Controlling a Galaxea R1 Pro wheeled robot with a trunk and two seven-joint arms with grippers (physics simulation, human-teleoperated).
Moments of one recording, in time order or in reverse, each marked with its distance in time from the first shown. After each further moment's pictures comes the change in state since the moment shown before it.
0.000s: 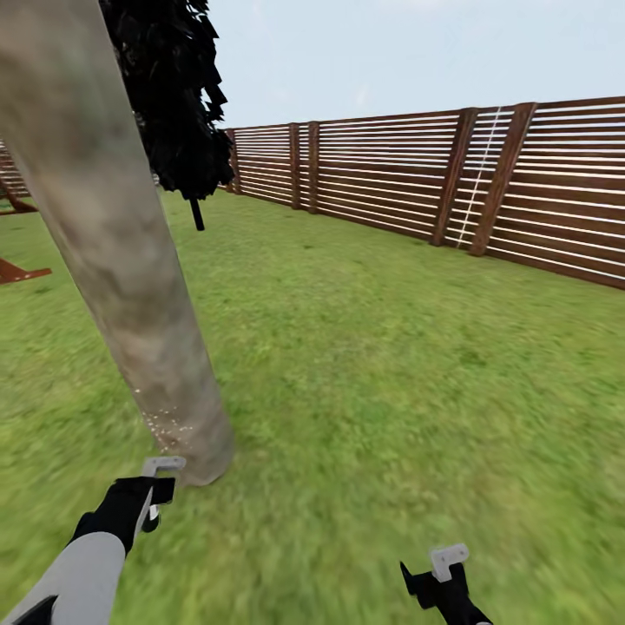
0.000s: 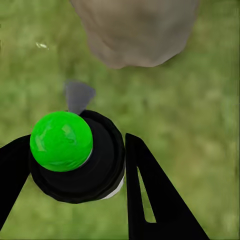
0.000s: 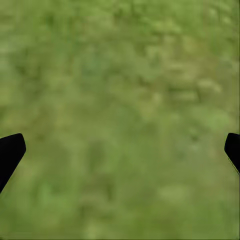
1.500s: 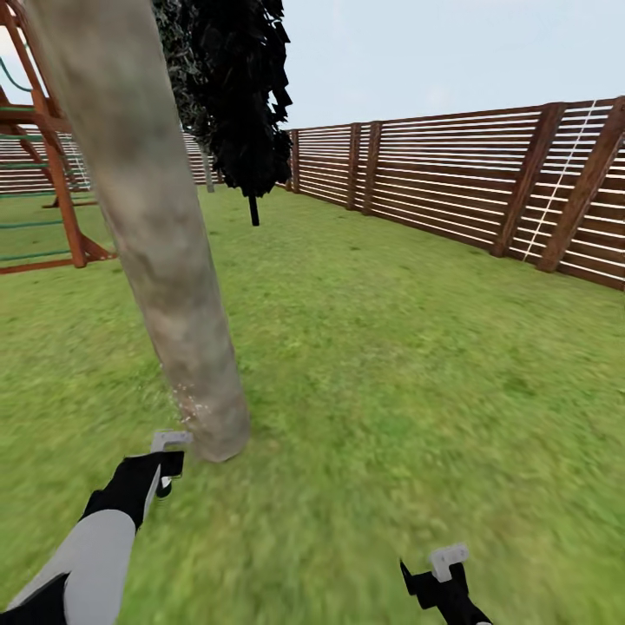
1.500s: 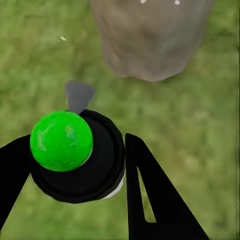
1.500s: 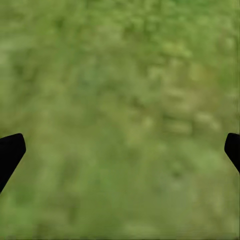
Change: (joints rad) left arm -0.063 -0.024 0.000 -0.023 -0.002 -0.047 -0.014; right arm 0.000 0.000 0.000 0.000 0.000 -0.001 0.000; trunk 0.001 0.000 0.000
